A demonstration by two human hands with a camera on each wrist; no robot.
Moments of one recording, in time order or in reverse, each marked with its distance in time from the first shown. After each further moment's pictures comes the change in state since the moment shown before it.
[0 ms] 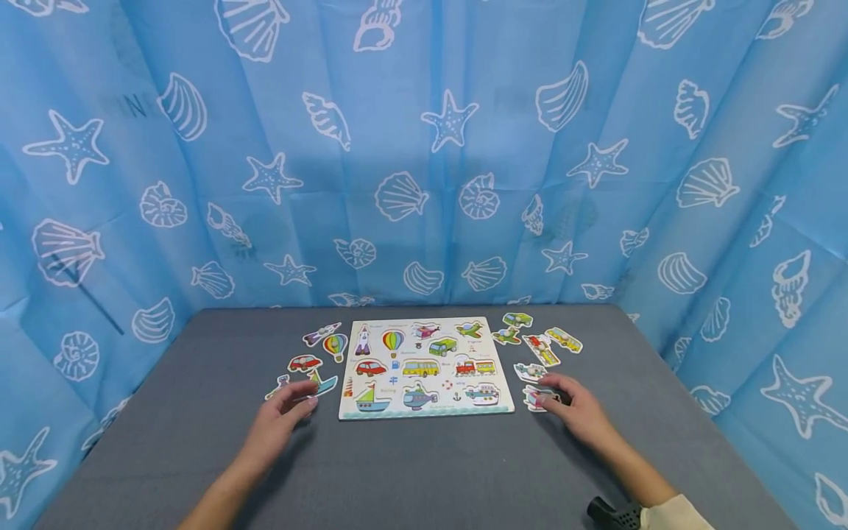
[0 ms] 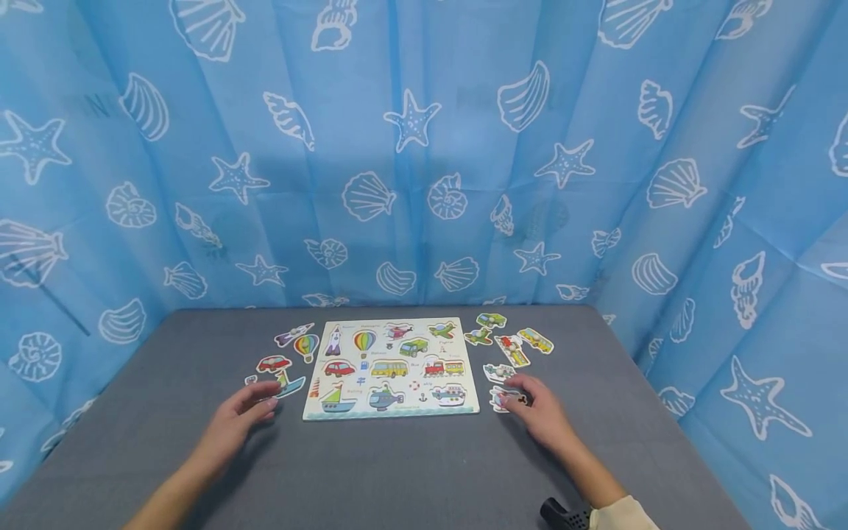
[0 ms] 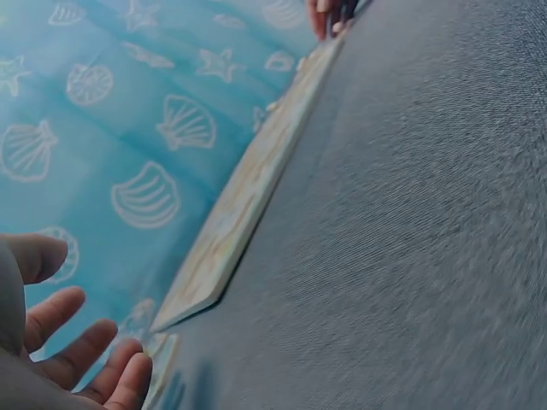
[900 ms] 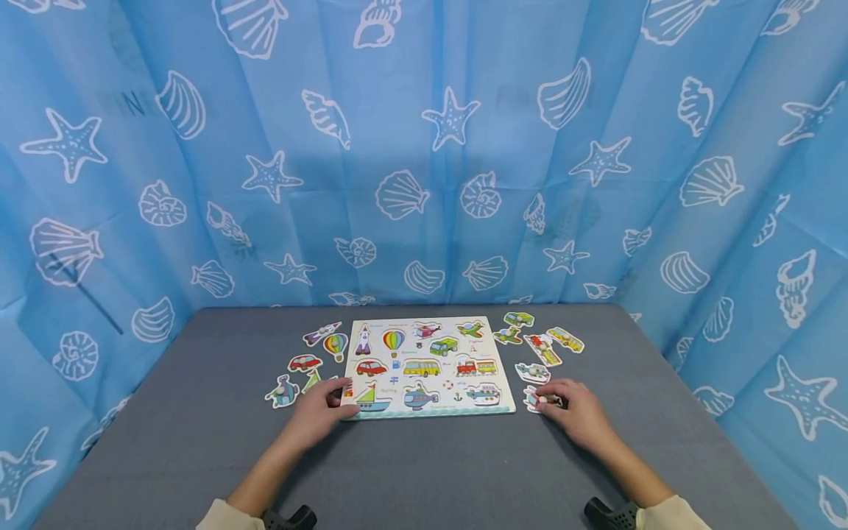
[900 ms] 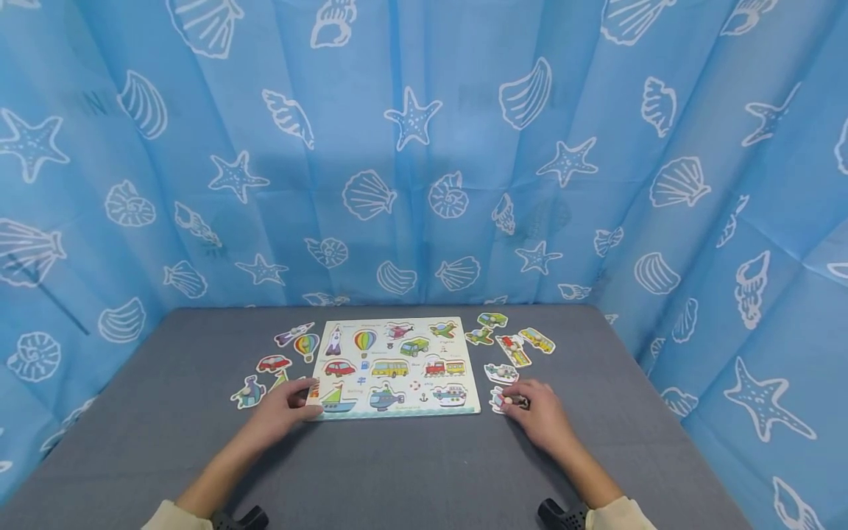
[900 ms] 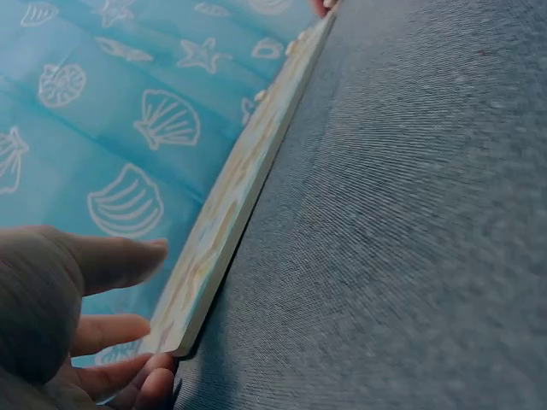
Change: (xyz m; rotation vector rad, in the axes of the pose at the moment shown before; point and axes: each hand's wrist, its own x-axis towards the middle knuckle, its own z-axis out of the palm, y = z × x) left_hand 0.031 -0.013 0.040 0.386 -0.128 0.085; right_hand 0.004 0.004 0.004 -0.198 0.007 -0.105
